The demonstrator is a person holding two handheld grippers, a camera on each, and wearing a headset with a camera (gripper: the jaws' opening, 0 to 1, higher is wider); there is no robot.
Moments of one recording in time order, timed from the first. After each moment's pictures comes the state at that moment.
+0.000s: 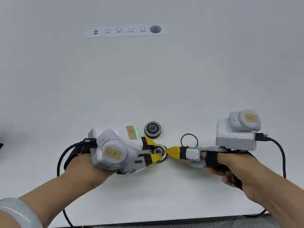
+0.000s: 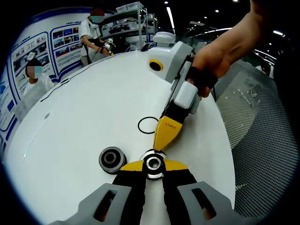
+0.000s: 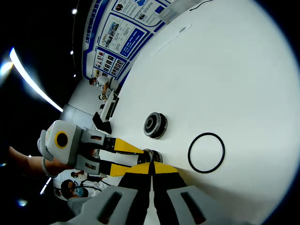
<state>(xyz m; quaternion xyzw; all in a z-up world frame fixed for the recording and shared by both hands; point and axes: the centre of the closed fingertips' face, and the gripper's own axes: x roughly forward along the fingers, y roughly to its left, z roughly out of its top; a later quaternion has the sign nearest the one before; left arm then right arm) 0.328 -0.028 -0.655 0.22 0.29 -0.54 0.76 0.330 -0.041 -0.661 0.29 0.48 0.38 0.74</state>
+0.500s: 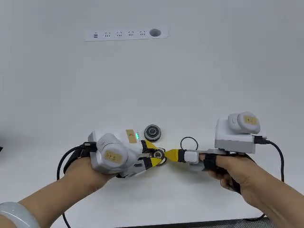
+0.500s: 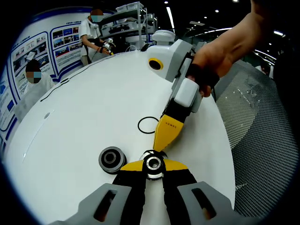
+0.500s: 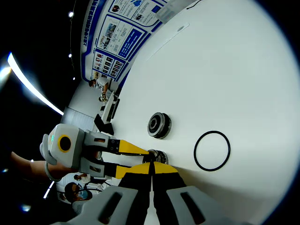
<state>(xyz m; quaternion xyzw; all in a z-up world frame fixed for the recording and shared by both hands) 0.329 -0.027 -0.657 0.22 0.29 -0.54 0.76 0.330 -0.036 -0.655 0.30 0.48 0.38 0.73</state>
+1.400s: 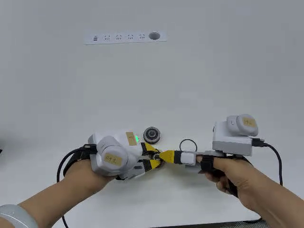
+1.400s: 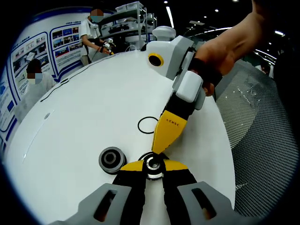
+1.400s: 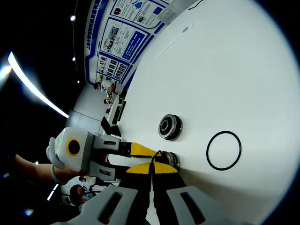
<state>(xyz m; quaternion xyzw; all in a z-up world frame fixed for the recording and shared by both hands) 0.329 -0.027 -0.657 0.22 0.29 -0.54 0.76 0.329 -0.029 -0.642 0.32 0.47 0.39 0.72</state>
